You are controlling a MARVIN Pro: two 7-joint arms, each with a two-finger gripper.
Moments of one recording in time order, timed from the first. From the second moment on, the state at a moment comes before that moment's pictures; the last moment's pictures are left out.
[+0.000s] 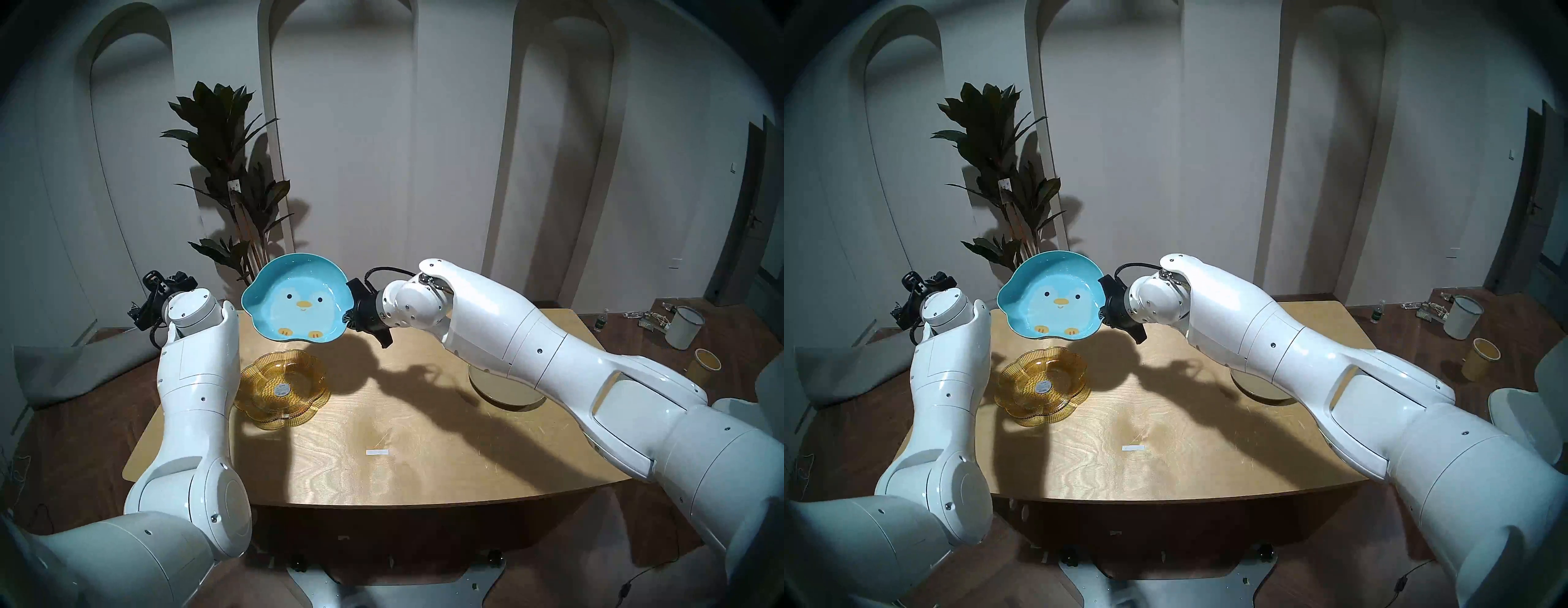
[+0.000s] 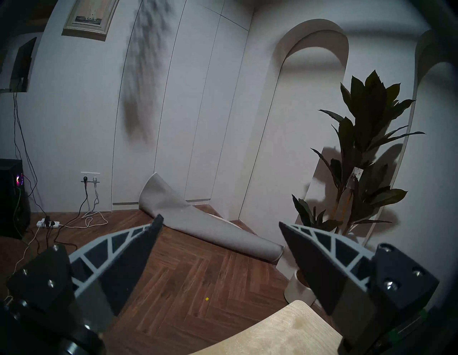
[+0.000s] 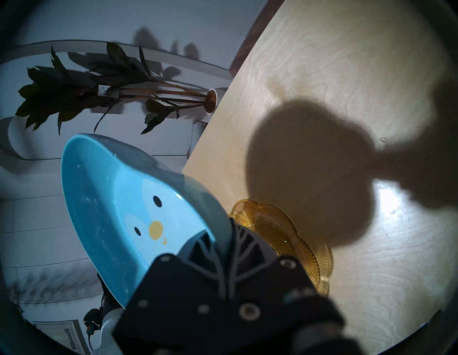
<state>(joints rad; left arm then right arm) 0.93 -1.42 -1.90 -1.09 -0.12 0.08 0.69 -0.56 -1.32 0.48 -1.19 2.51 0.10 -0.68</state>
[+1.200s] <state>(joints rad) 0.72 -1.22 -1.91 -0.75 -0.11 -0.01 0.52 -0.69 -1.32 0.56 -1.37 2.58 -0.03 -0.56</state>
